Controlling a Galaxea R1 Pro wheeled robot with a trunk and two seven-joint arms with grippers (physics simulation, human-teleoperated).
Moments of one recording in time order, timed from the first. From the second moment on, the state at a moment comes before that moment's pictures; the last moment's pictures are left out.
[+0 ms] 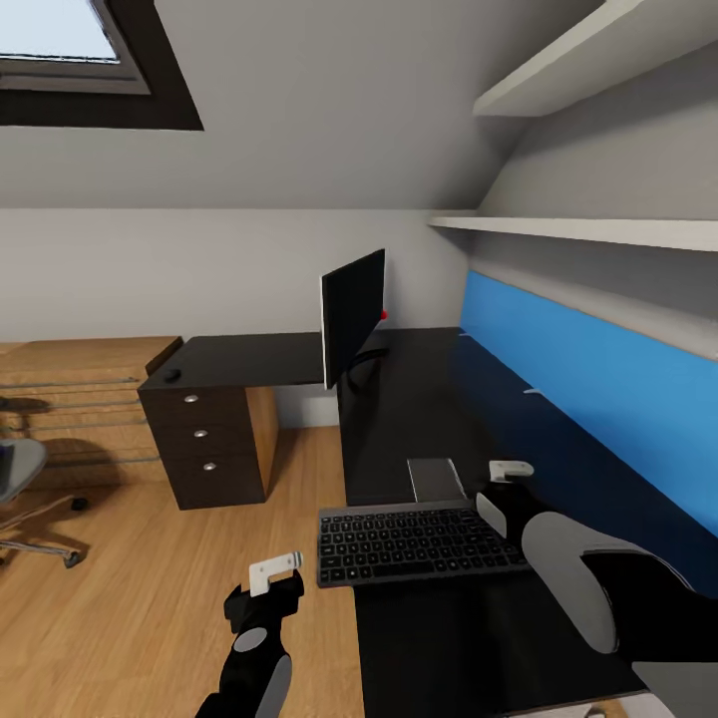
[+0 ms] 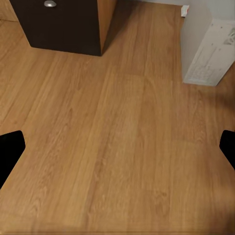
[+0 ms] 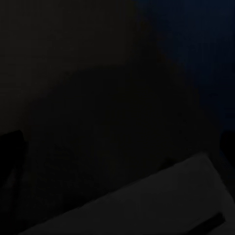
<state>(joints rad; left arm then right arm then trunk) -0.16 -0.17 -0.24 -1.28 0.20 0.34 0.59 -1.07 -0.01 0.03 -0.03 -0.05 0.16 -0.36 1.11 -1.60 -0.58</state>
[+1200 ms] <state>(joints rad) -0.16 -0.17 -0.24 -1.28 0.20 0.34 0.59 -1.07 -0.01 0.03 -0.03 -0.06 0.16 -0.36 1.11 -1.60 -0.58</state>
